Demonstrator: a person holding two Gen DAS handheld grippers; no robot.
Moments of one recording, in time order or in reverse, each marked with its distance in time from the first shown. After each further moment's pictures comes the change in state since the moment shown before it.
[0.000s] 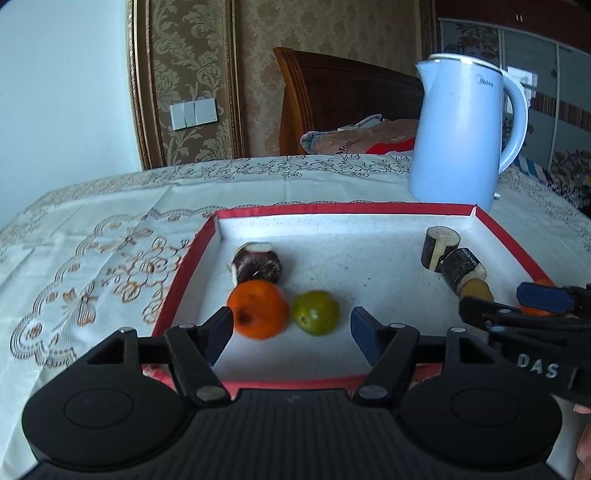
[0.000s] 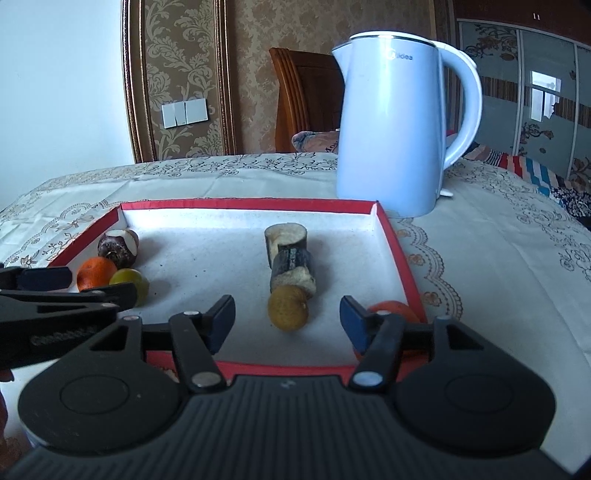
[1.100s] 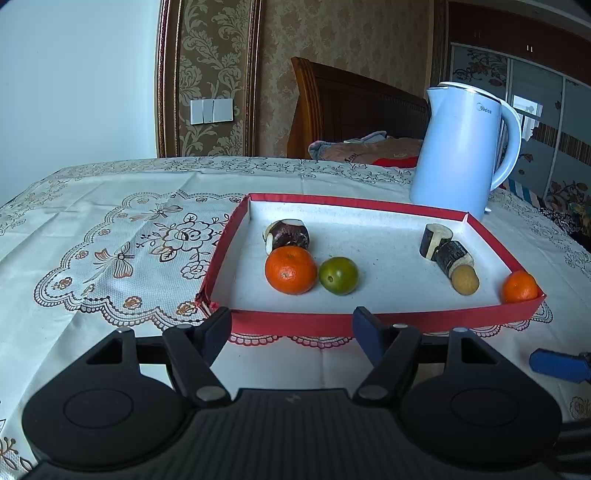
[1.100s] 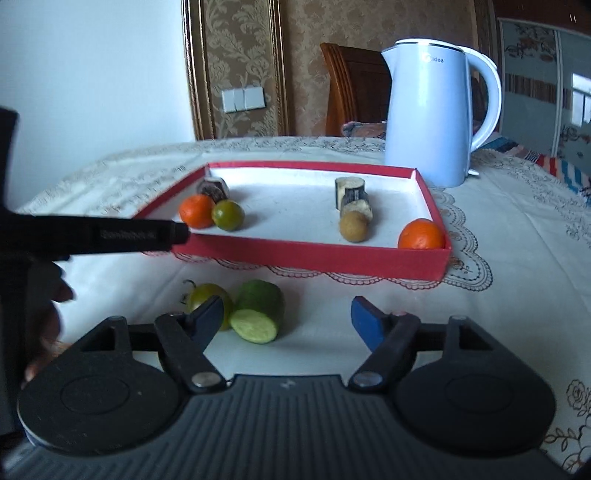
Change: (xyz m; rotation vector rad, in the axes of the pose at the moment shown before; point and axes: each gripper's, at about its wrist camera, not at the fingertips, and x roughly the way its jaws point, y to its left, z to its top) left arm -0.041 0.031 -0.031 -0.079 -0.030 -0.027; right arm -0.080 0.025 -0.053 -0.075 0.037 0.121
